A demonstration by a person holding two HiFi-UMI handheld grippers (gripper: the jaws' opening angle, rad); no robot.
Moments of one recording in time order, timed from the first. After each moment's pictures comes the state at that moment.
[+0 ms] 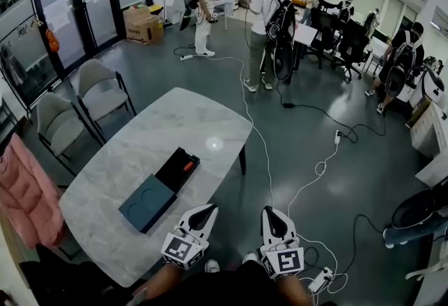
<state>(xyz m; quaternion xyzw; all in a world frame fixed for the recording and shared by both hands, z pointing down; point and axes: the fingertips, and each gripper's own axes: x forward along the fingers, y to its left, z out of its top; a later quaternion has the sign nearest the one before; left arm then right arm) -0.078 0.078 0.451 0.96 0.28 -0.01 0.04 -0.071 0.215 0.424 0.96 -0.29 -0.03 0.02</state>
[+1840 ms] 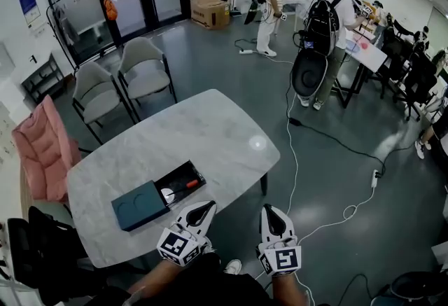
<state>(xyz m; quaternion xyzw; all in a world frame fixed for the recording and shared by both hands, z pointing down) 0.108 0.083 0.469 0.99 0.11 0.02 0.04 0.168 0.210 0.458 0.89 -0.45 -0.01 -0.02</state>
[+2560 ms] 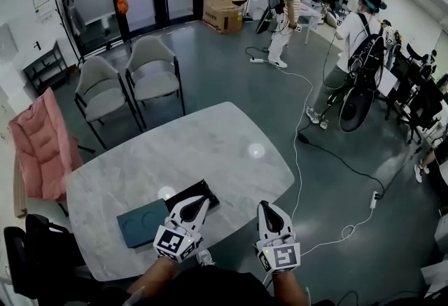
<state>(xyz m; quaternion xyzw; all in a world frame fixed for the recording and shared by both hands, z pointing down) 0.141 -0.059 0.466 1.00 0.04 0.00 0.03 0.210 0.076 0.434 0.87 -0.50 -0.03 0.02</state>
